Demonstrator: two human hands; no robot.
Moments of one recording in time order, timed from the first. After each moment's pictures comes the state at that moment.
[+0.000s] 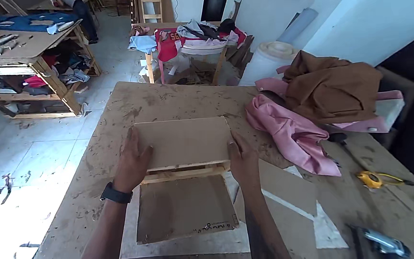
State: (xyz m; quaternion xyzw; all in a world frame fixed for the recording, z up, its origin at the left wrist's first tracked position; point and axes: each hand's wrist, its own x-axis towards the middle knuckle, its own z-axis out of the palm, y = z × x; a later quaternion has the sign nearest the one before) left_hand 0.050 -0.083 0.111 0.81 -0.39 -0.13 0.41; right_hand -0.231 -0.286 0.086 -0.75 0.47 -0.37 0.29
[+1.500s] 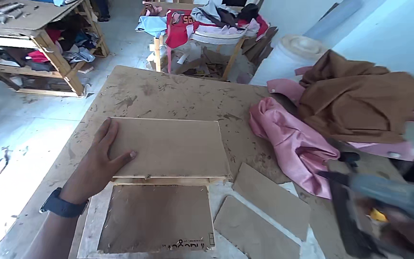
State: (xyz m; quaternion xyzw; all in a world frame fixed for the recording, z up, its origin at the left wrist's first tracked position) left_hand 0.051 -0.090 0.121 0.84 -0.41 -0.12 0.33; right_hand -0.524 -0.386 0.206 -0.81 0.43 -0.18 0.36
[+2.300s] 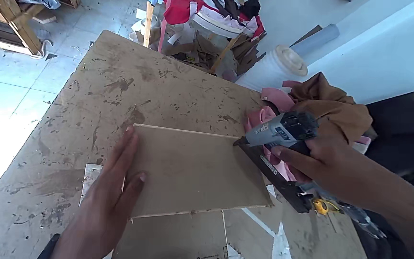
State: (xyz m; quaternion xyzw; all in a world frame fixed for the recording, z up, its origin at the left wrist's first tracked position) left_hand 0.083 -0.063 0.097 0.73 -0.41 -0.24 0.48; right_hand -0.174 -0.376 0.275 -0.88 0.42 0.08 0.20
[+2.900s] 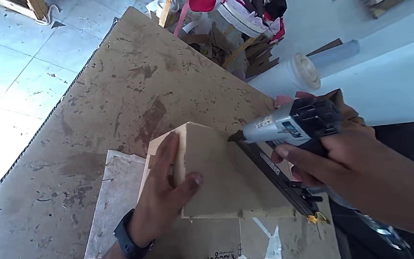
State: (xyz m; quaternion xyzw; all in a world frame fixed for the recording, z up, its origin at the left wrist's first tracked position) left_hand 0.081 -0.062 0.060 0.58 -0.24 -0.36 0.69; right_hand -0.043 -0.298 0.283 -0.91 0.35 0.13 0.19
